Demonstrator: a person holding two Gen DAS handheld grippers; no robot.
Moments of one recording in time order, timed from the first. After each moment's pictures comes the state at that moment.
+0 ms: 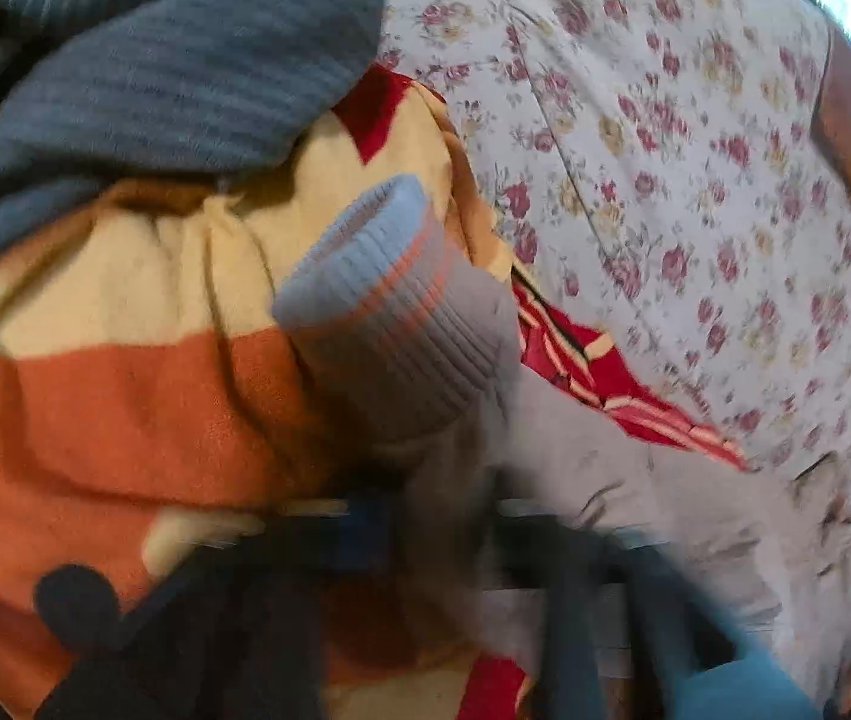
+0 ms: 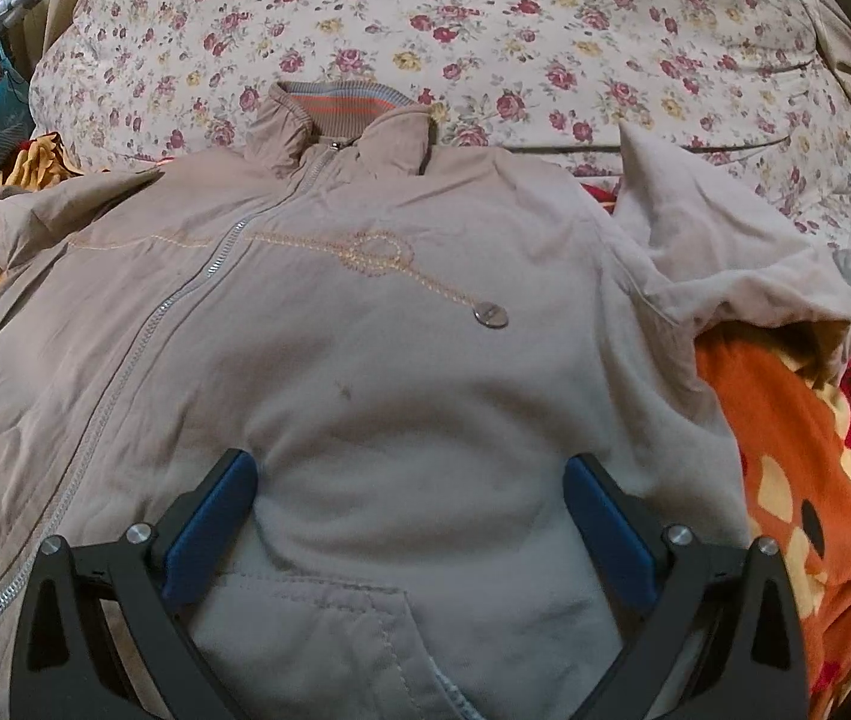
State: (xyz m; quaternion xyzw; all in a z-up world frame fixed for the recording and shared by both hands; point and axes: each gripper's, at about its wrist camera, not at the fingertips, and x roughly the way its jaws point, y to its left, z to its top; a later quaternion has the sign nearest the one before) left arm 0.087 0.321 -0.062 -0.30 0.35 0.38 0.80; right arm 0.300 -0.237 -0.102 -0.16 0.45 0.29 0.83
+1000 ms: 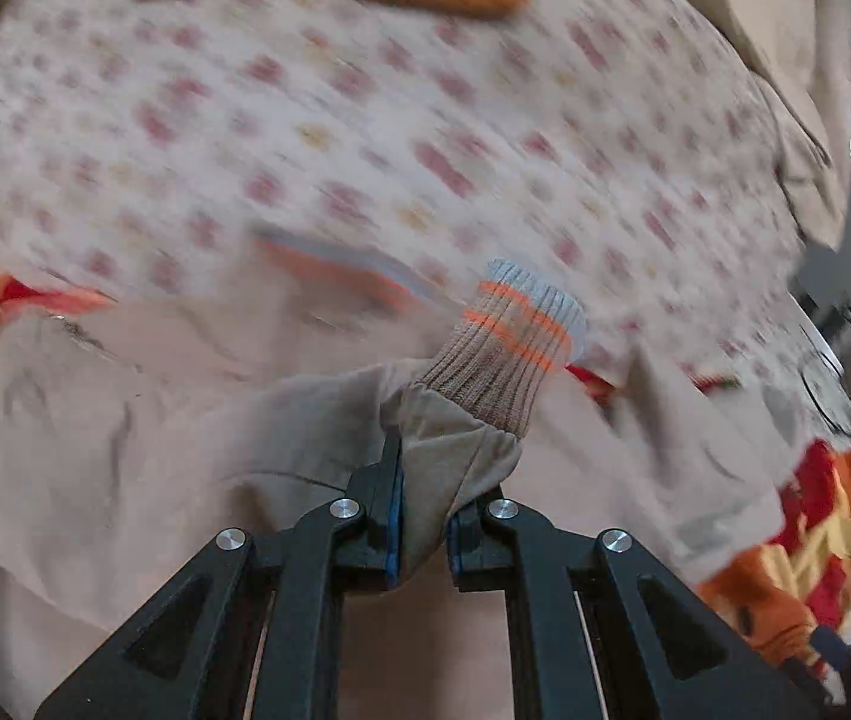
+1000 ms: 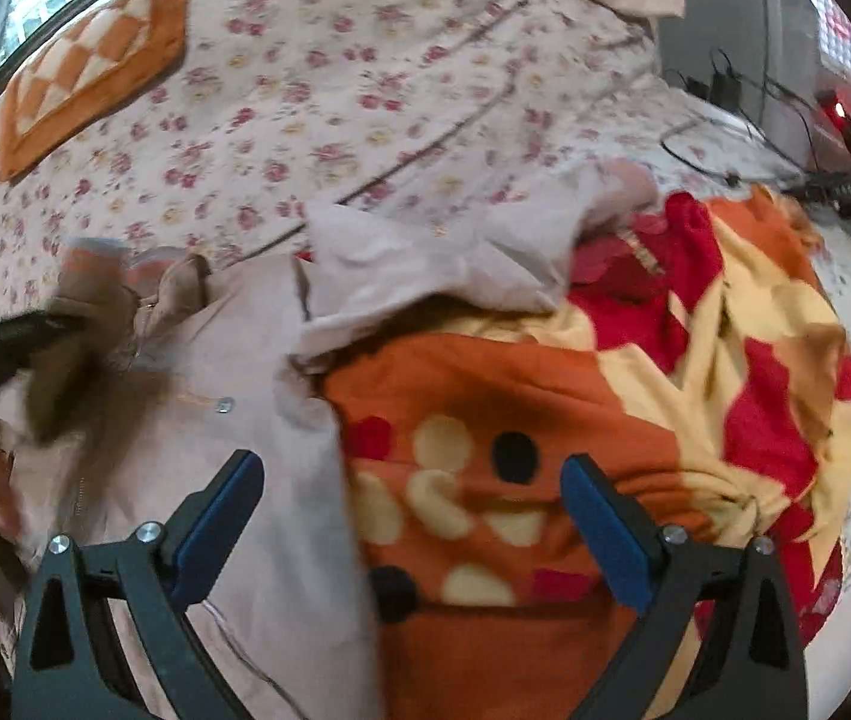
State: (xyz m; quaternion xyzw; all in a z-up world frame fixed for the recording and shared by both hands) left arm 0.326 -0.104 -0.039 -0.21 0.36 0.12 0.90; right arm 0.319 -0.389 -0.023 0.01 0.45 0.13 0.88
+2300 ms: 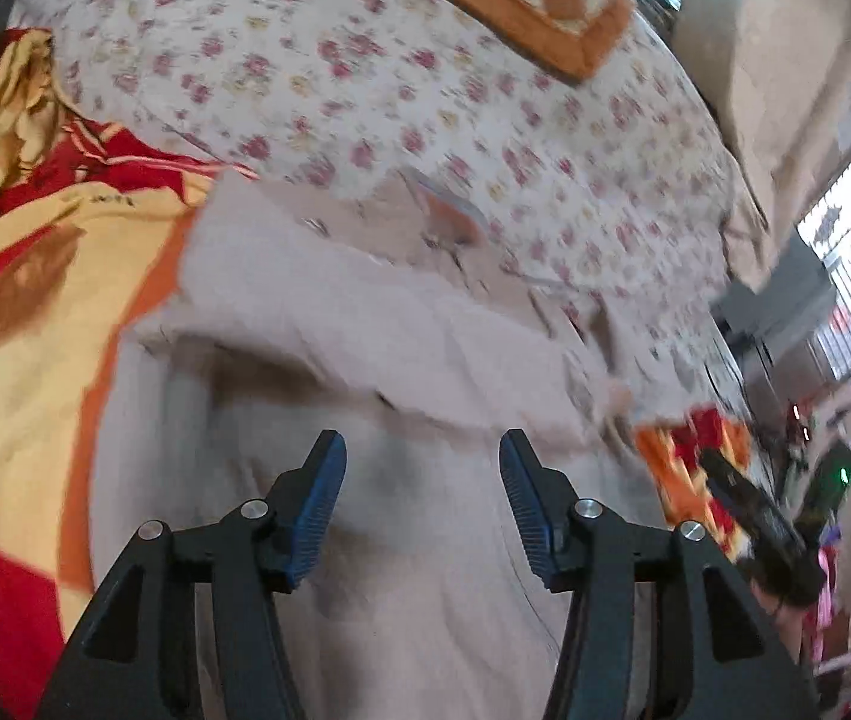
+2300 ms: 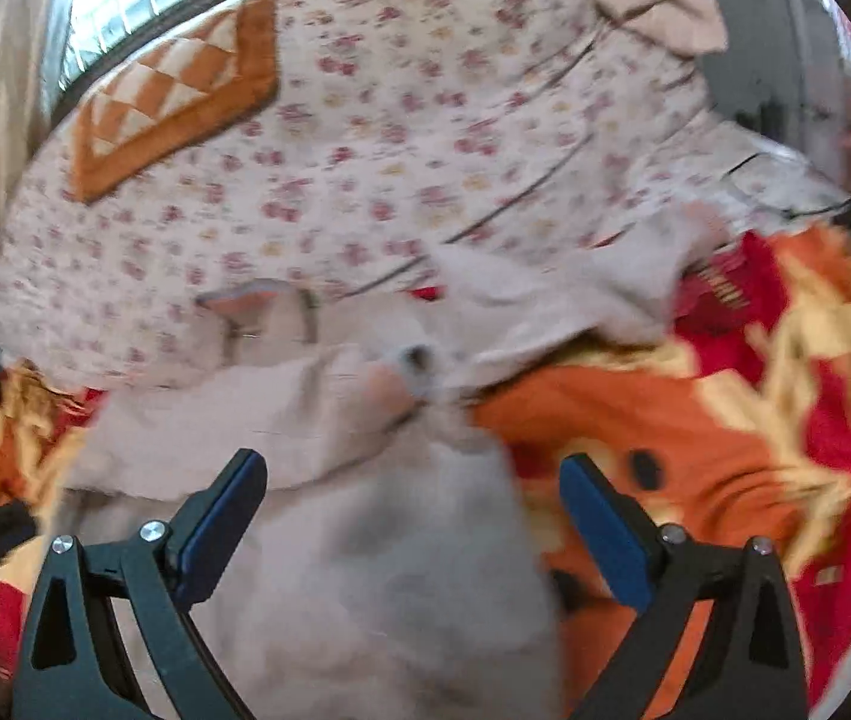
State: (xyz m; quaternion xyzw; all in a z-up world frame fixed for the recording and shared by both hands) left arm 0.124 0.016 -0.026 -0.33 0.36 0.06 0.87; right arm 0.286 -0.323 -0.001 0.04 0.39 0.21 0.90
